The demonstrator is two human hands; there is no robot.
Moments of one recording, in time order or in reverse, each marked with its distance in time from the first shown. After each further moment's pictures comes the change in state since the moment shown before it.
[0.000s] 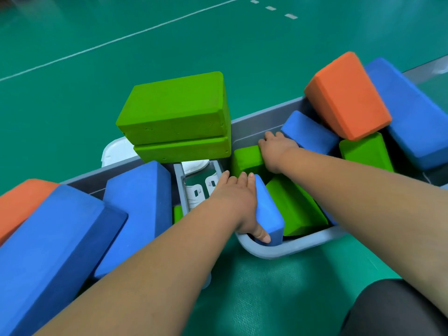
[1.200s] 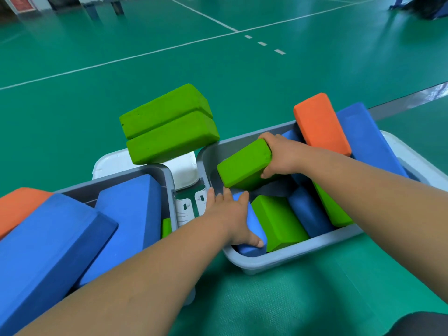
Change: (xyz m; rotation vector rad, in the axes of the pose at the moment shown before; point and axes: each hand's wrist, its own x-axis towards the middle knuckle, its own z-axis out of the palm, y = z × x) left_hand -0.001 0.015 0.007 -0.272 0.112 -0.073; right_hand -0.060 0.058 -0.062 0.454 0.087 -0.095
